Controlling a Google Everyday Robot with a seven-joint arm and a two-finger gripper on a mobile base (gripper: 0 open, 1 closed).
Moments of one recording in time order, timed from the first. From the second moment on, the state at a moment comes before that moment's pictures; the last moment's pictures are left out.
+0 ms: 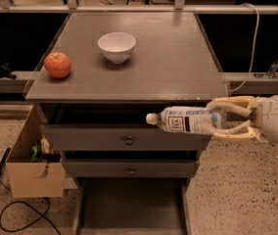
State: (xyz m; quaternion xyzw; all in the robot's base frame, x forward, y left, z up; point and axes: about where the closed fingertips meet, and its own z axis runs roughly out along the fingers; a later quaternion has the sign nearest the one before) arm 0.447 -0.170 0.882 -0.61 0.49 0.22 0.58
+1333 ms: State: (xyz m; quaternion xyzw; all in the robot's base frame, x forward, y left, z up) arm 0.496 -0.172 0.971 -0.57 0.43 0.27 0.65
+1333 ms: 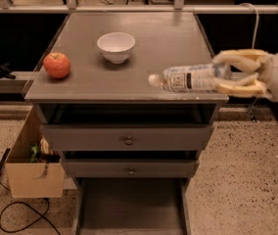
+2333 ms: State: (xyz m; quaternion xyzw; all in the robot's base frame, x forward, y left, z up) arm 0.534 -0.146 0.972 -0.56 0.41 0.23 0.68
